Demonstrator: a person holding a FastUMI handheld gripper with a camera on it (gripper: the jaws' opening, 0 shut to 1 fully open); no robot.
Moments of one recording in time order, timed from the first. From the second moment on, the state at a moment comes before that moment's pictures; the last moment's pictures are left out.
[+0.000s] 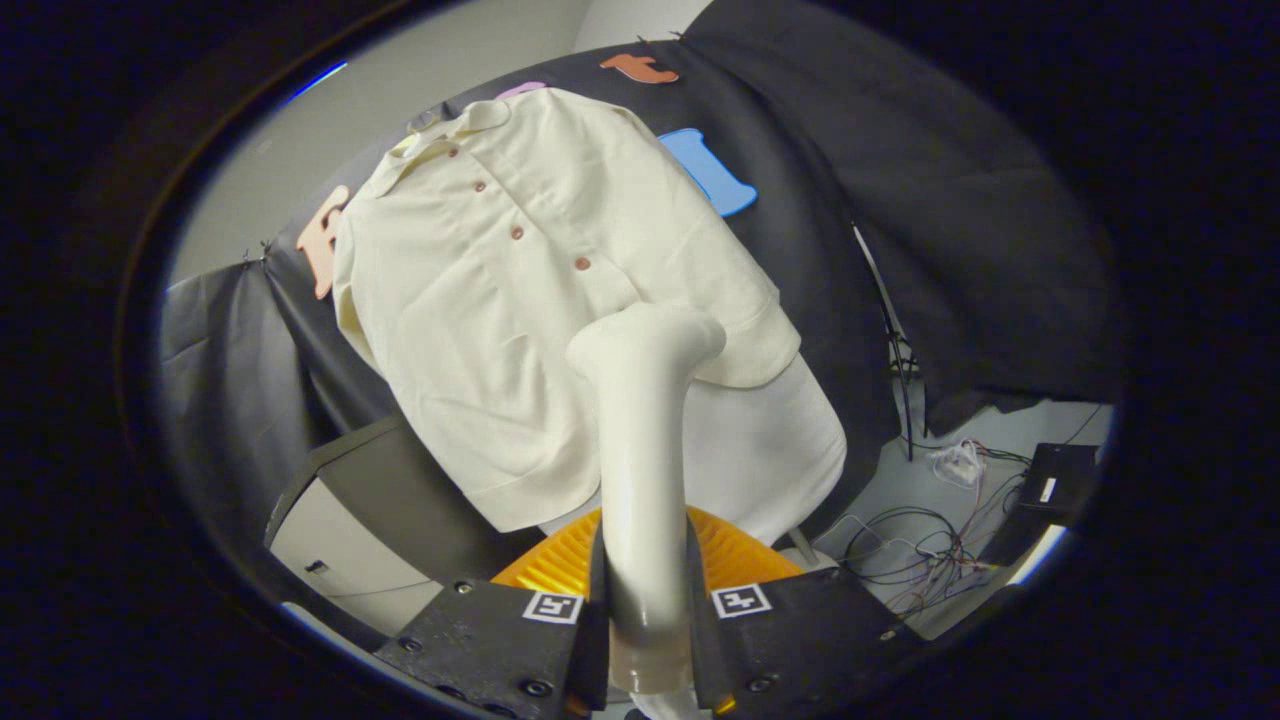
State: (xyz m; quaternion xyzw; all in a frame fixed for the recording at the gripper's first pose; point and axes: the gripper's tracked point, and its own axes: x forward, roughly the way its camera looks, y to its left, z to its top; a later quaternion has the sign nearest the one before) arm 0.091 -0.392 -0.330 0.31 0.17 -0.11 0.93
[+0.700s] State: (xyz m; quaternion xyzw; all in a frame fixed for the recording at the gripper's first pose) arm 0.046 -0.191 -0.182 0.20 0.11 -0.03 0.97
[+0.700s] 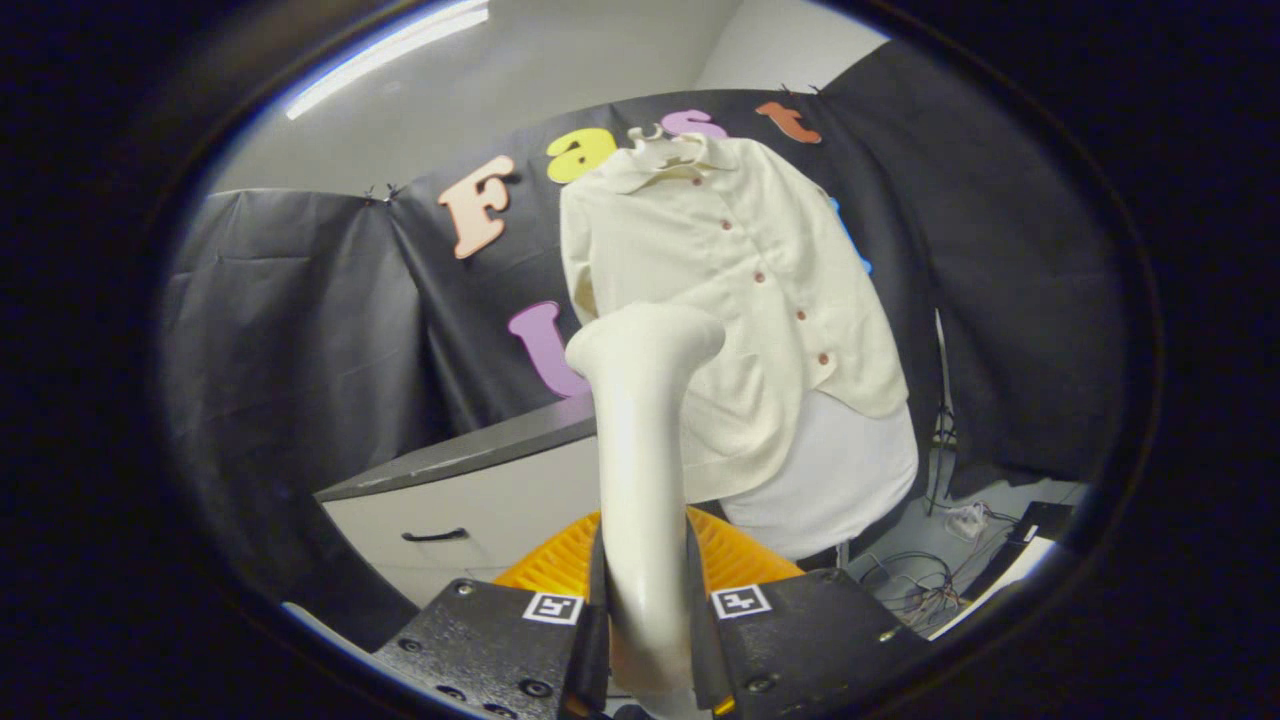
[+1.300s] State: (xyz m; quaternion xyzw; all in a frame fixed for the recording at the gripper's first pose) arm 0.017 -0.029 -0.106 0.14 0.09 0.05 0.99
